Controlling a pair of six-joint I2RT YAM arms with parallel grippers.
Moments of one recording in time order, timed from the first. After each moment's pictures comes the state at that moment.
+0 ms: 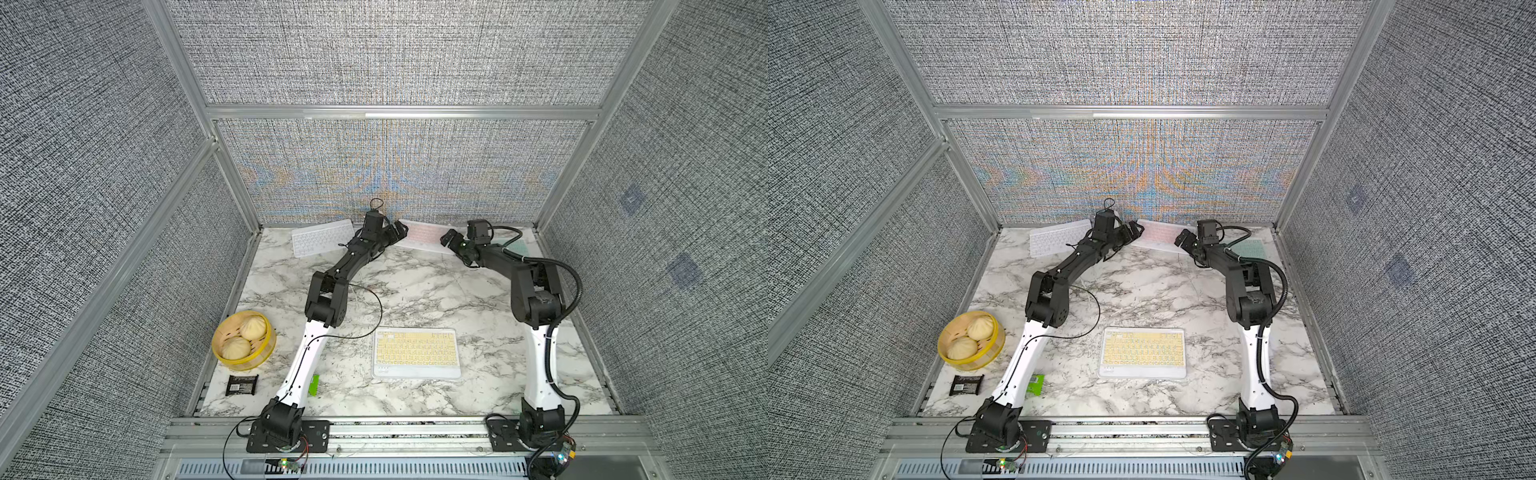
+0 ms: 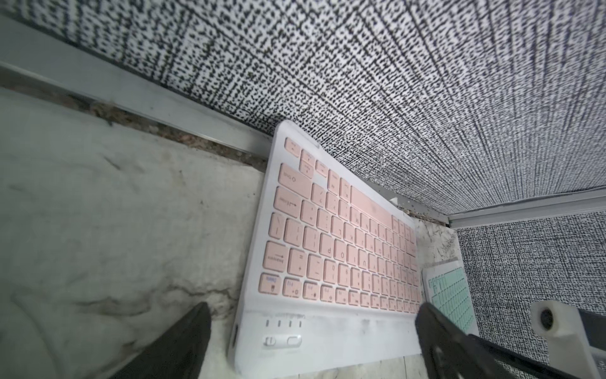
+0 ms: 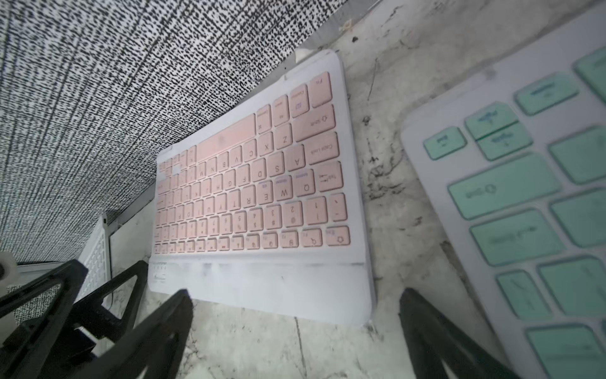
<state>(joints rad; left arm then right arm) -0.40 2.84 2.49 -0.17 0.29 -0.80 0.14 2.36 1.75 -0.09 -0.16 0.72</state>
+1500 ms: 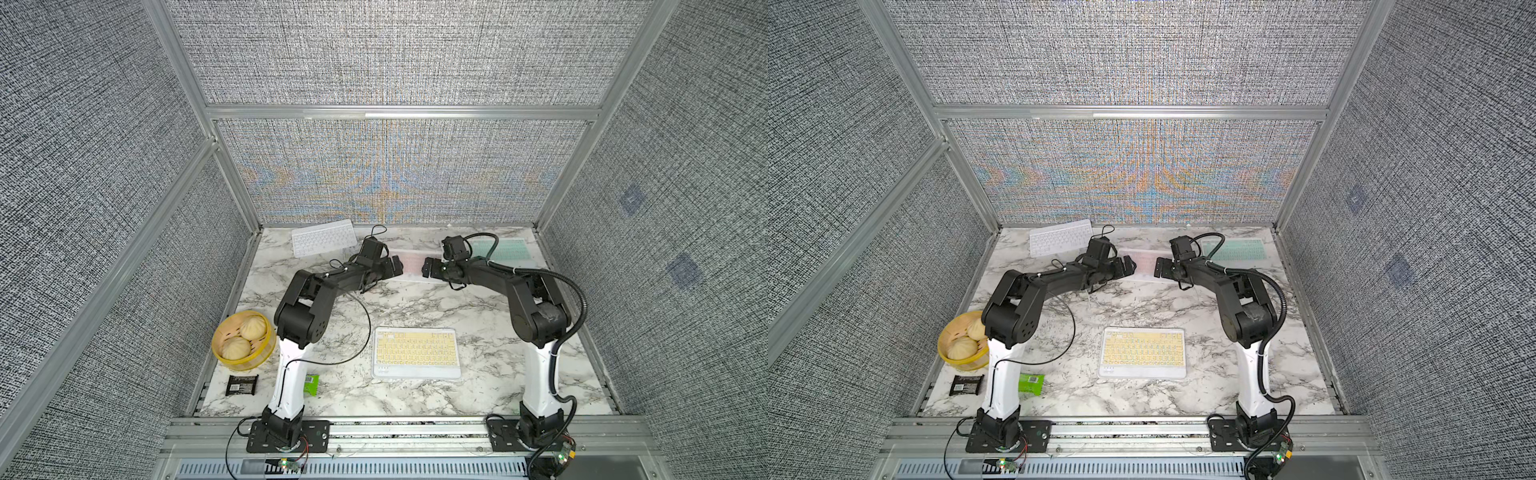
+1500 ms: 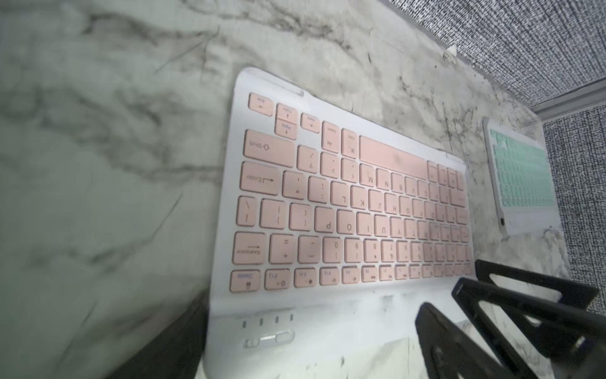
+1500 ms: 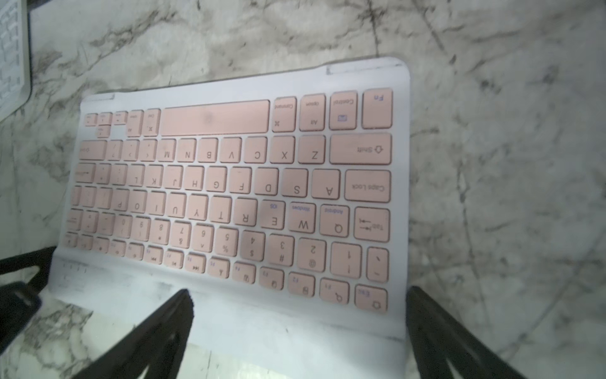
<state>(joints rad) -0.51 2.15 1.39 -0.01 0.18 -0.66 0.37 2.10 1.40 -0.20 -0.06 0.47</state>
